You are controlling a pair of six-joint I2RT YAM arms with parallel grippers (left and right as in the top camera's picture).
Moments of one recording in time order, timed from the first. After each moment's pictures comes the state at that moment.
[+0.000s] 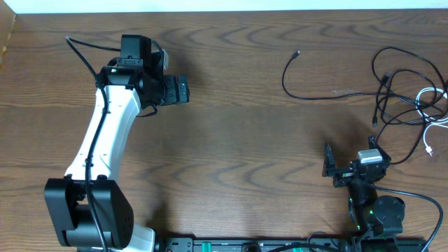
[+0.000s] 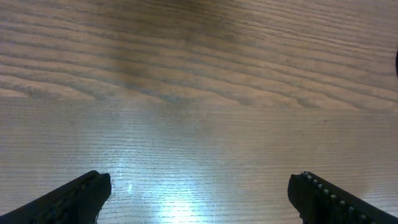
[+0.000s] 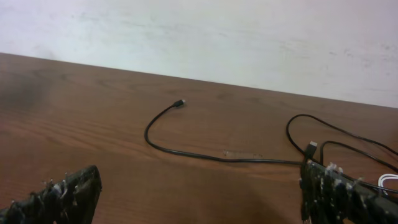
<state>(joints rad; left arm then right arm) -0.05 1.67 1.38 -0.89 0.20 -0.16 0.07 0.01 0.01 -0.07 -0.06 -0.07</state>
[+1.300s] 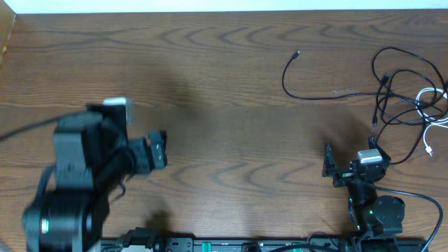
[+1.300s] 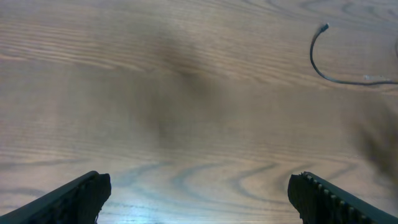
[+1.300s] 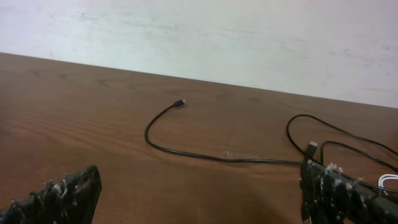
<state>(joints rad) -0.05 0.84 1.27 -1.24 0.12 -0.16 0.07 0.01 0.01 -0.07 -0.06 -0.07</state>
